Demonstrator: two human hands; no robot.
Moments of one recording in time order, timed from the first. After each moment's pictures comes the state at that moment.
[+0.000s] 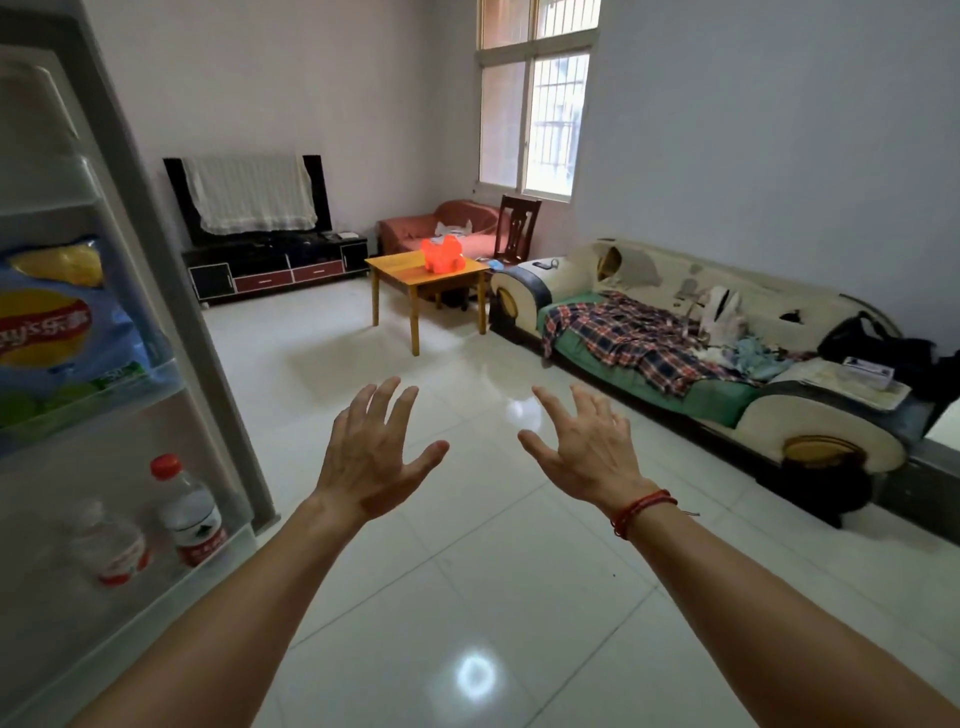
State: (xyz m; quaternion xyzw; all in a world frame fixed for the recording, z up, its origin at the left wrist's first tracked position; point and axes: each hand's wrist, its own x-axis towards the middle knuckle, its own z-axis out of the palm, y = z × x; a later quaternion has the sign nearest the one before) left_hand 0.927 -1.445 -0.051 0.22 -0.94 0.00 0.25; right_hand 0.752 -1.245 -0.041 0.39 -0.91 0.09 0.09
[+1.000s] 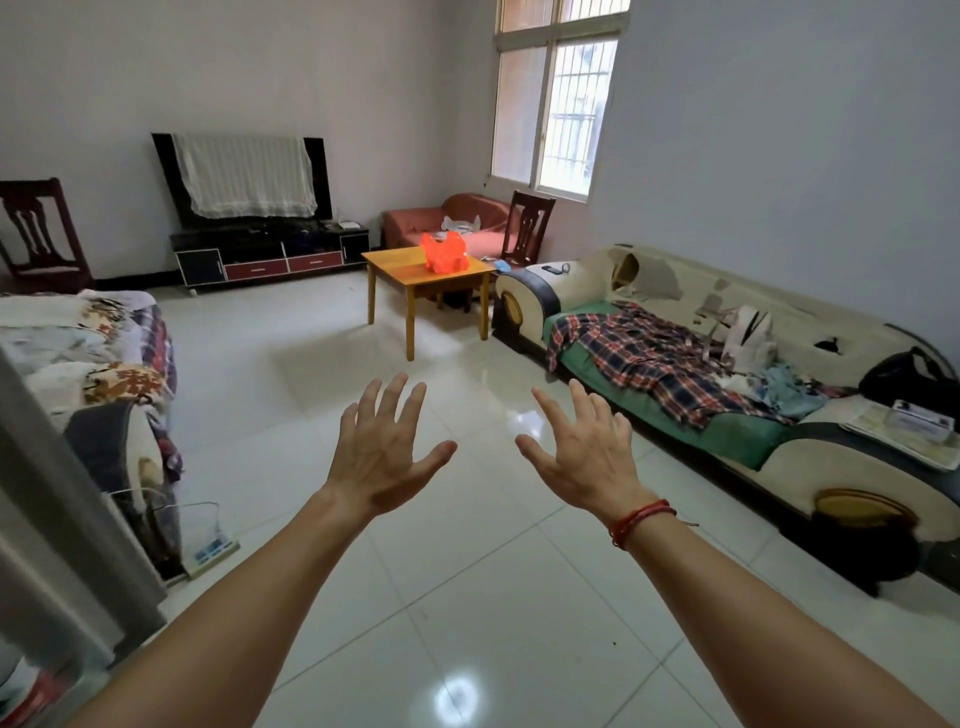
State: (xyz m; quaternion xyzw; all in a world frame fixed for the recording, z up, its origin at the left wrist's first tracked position) left_hand 0.715 -1.551 -0.077 0.25 -0.95 -0.01 0.21; right_hand 0.549 -1.361 -0.062 0.40 -0.91 0.10 0.08
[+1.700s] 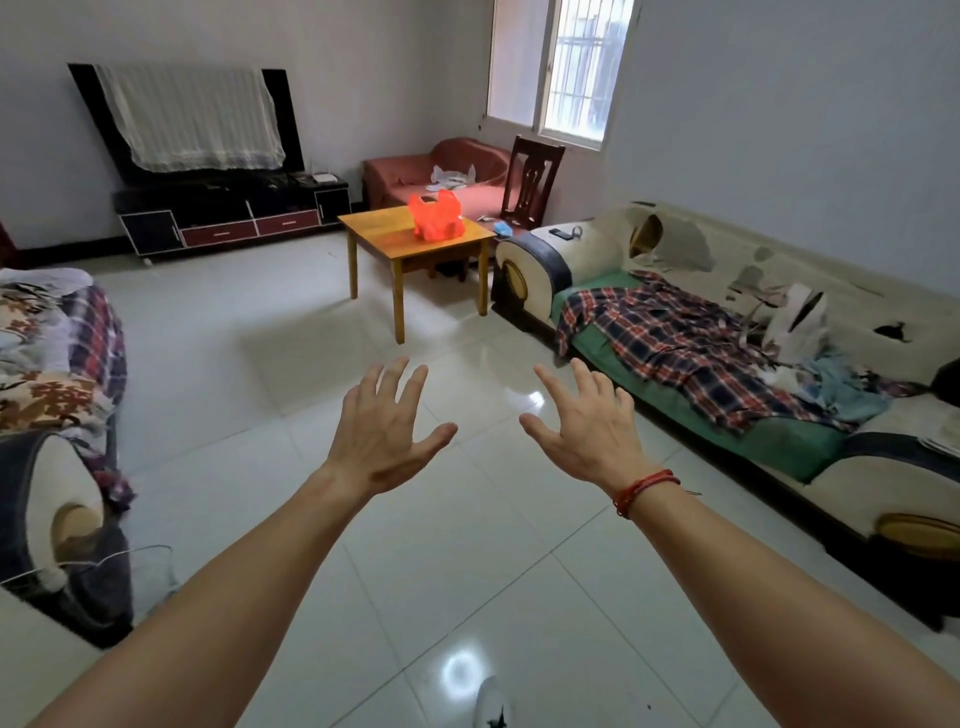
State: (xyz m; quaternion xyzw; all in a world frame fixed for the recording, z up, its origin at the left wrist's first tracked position) left_hand 0.472 -1.797 -0.107 0.23 -0.96 -0.03 0.16; right_hand 0.304 -1.604 -0.088 0.39 -0.92 0.06 0.05
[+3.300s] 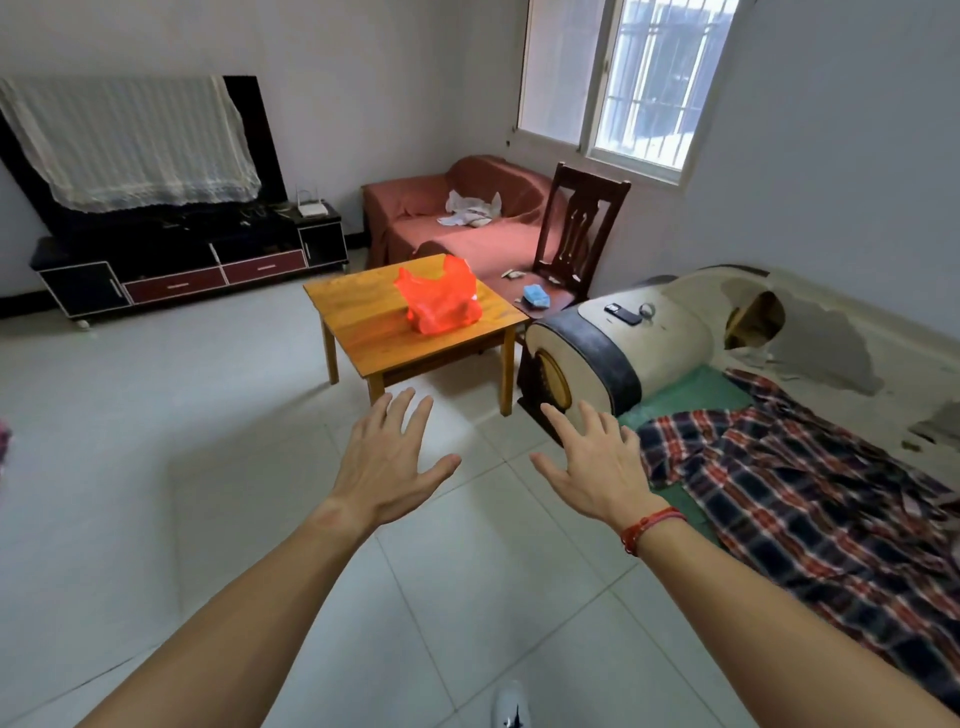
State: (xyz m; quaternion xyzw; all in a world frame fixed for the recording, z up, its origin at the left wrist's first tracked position) left_hand -0.239 -2.391 -0.136 0.27 -0.96 -0.04 0.10; right_hand -0.421 -2.200 -0.128 0.41 -0.91 0.05 0.00
